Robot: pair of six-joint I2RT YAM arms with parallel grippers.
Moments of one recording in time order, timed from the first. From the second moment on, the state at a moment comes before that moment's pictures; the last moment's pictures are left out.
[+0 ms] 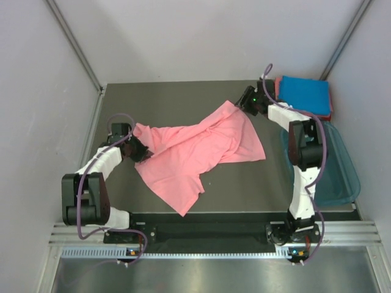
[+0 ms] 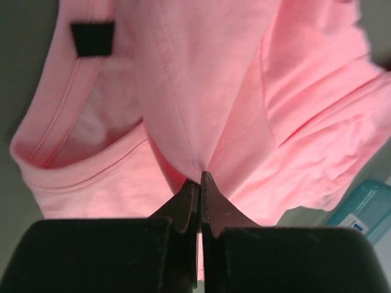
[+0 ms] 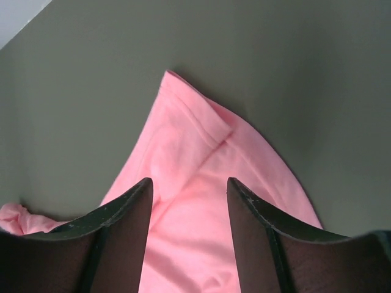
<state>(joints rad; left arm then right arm) 0.04 1.42 0.83 -0.36 0.27 -0.84 0.19 2.09 1.54 -0.10 -0.18 0.66</state>
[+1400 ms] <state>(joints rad) 0.03 1.42 0.85 -0.32 0.29 -0.79 0.33 2.13 1.62 -0.18 0.12 0.41</state>
